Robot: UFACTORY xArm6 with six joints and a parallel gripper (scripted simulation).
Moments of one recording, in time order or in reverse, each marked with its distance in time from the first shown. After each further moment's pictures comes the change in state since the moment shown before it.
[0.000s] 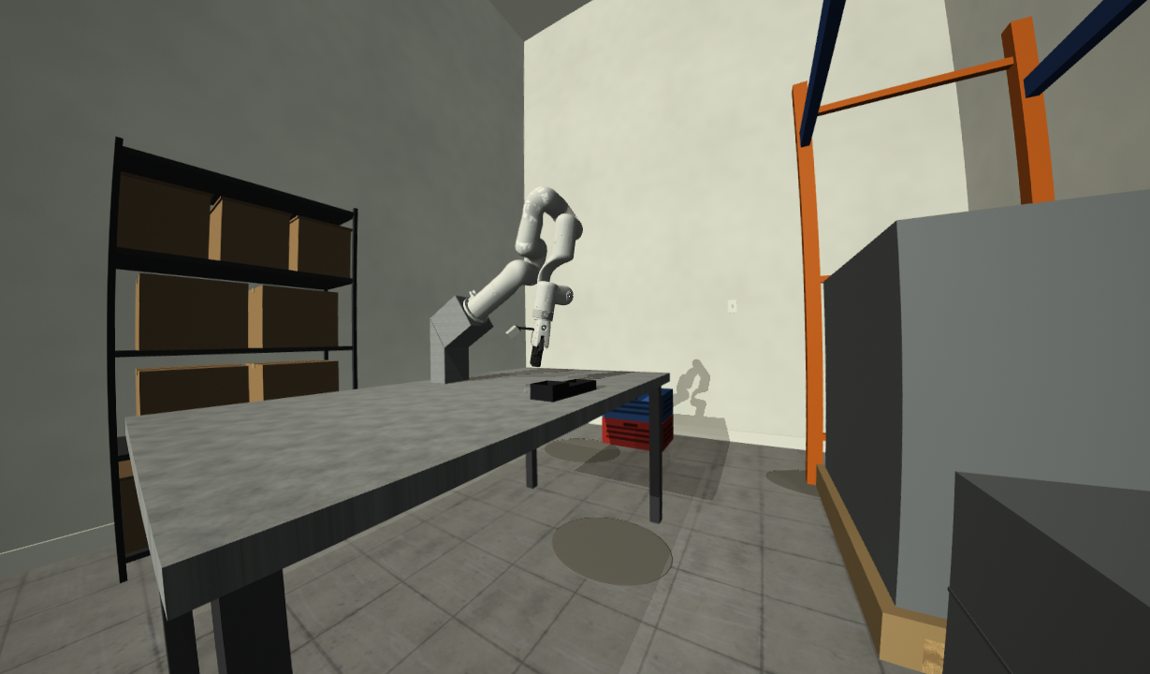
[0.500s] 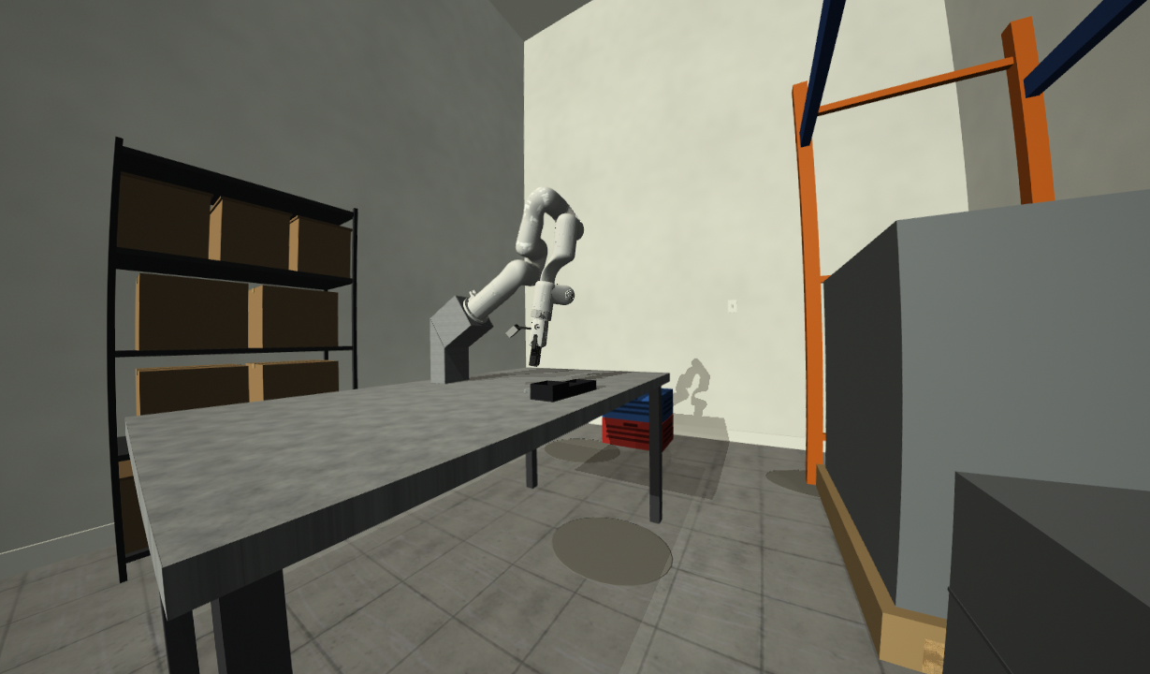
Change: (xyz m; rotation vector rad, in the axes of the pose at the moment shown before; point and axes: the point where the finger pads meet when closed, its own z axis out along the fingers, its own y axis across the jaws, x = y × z) arm 0.003 0.003 0.000 0.001 -0.013 0.417
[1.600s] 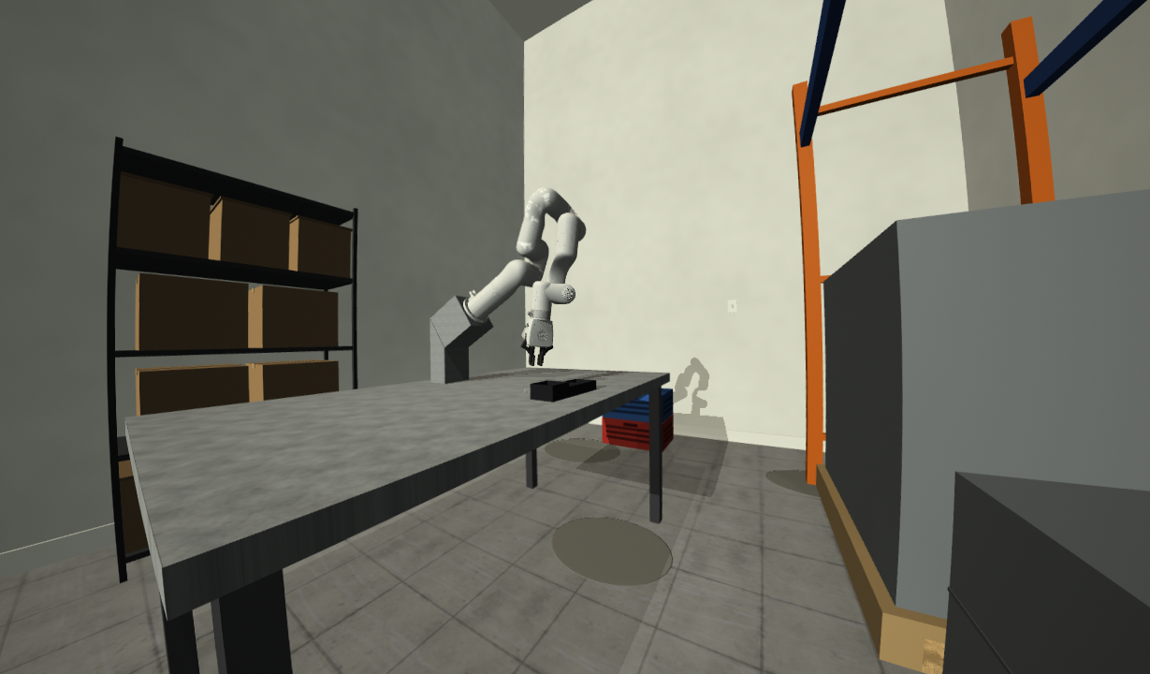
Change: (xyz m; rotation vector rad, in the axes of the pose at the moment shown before) arm -0.003 0.007 0.000 -0.012 -0.053 0.916
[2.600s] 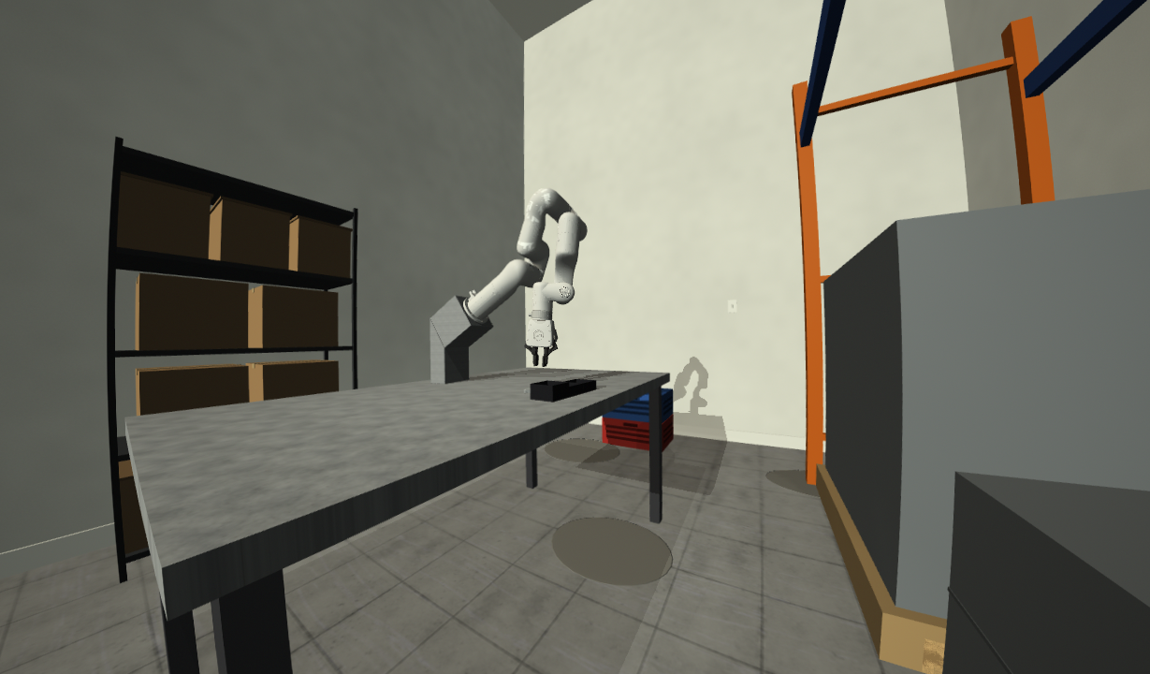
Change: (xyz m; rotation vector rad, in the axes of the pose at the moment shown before) arm -0.006 0.014 0.001 -0.055 -0.047 0.831
